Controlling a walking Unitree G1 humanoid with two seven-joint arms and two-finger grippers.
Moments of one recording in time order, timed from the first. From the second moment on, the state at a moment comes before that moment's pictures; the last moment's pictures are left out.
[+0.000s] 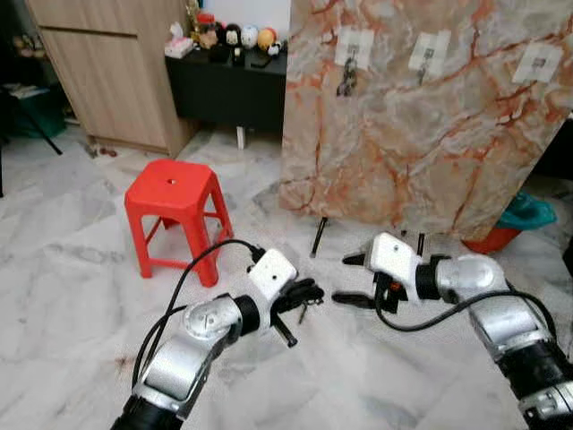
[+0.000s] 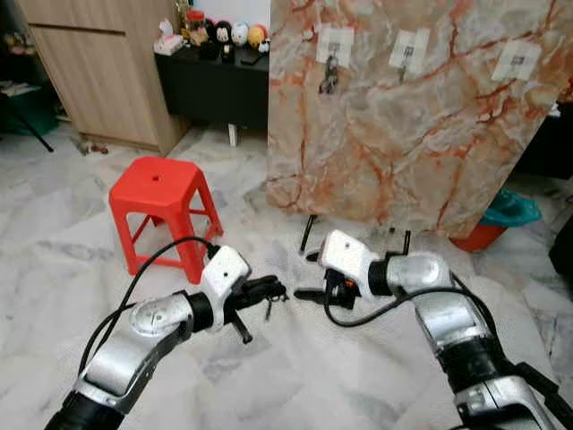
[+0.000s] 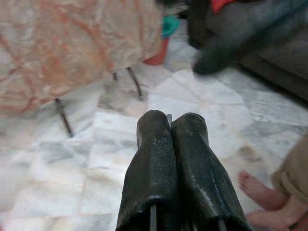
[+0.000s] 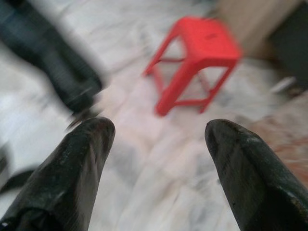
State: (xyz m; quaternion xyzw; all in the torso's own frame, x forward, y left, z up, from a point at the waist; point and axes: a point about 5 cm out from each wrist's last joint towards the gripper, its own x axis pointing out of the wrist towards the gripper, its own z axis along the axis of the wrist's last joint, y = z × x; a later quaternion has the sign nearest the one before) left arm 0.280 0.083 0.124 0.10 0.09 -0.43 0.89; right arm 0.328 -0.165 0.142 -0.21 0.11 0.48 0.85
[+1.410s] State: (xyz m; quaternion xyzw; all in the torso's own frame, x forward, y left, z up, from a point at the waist) left arm 0.310 0.107 0.119 -0.07 0.06 -0.17 0.98; right arm 0.221 -0.190 -0.063 0.06 0.43 0.00 0.90
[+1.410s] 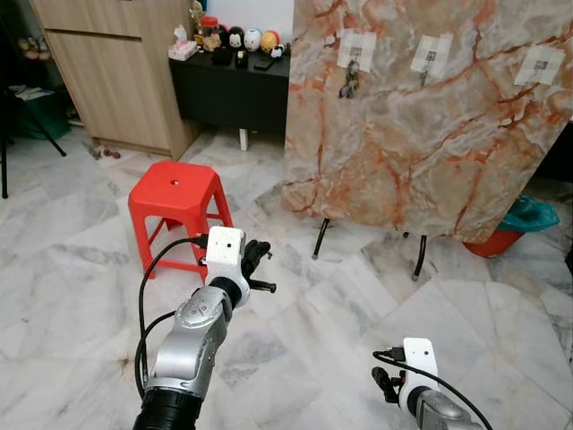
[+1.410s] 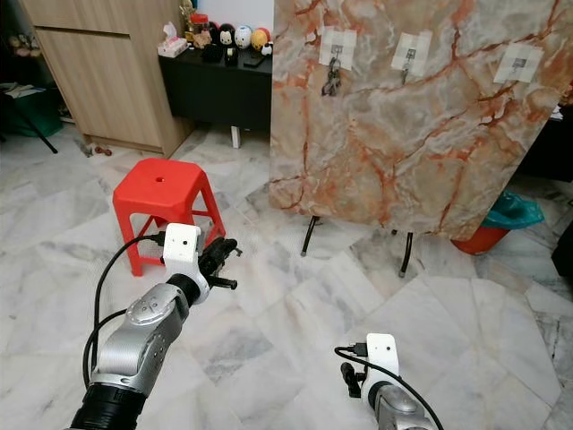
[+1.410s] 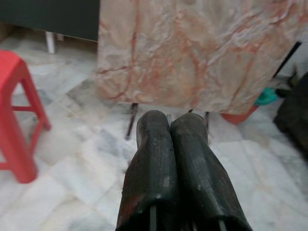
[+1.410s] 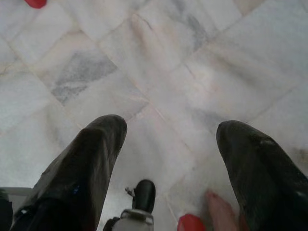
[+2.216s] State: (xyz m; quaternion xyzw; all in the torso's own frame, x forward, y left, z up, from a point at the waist) left arm 0.287 0.138 0.046 -0.01 0.18 -0.12 0.98; right arm 0.218 -0.160 -0.069 0.08 0.44 -0.02 0.89
